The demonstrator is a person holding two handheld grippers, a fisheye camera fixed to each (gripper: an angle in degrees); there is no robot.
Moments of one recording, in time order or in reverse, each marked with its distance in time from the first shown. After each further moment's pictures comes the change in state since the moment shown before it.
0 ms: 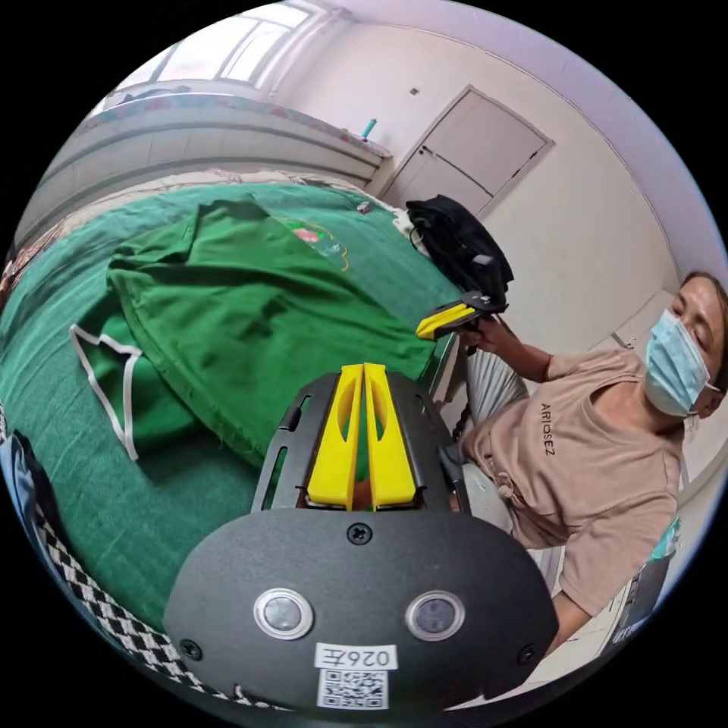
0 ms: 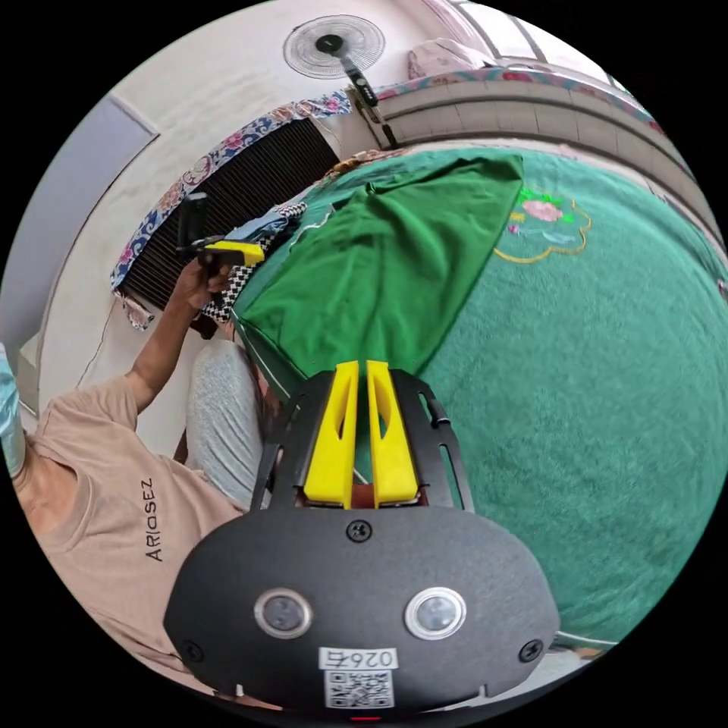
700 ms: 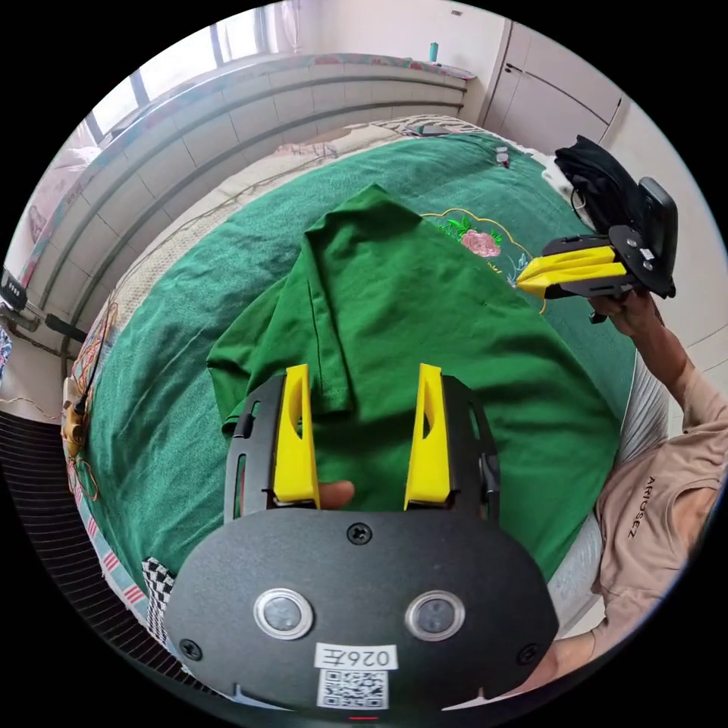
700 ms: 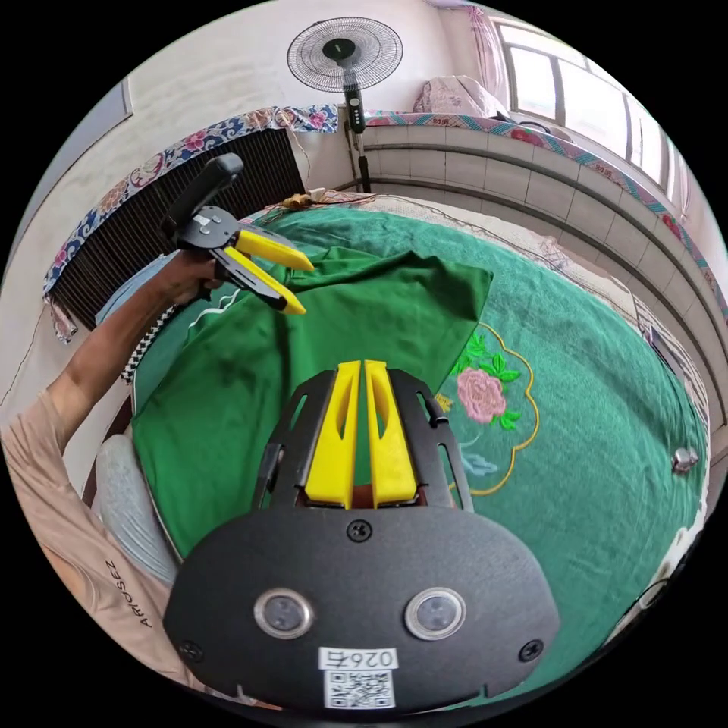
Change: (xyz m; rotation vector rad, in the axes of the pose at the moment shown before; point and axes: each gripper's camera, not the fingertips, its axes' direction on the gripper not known) left arm -0.079 -0.225 0.070 -0.245 -0.462 0.020; right arm 0.067 -0.208 0.062 0.083 0.293 -0.157
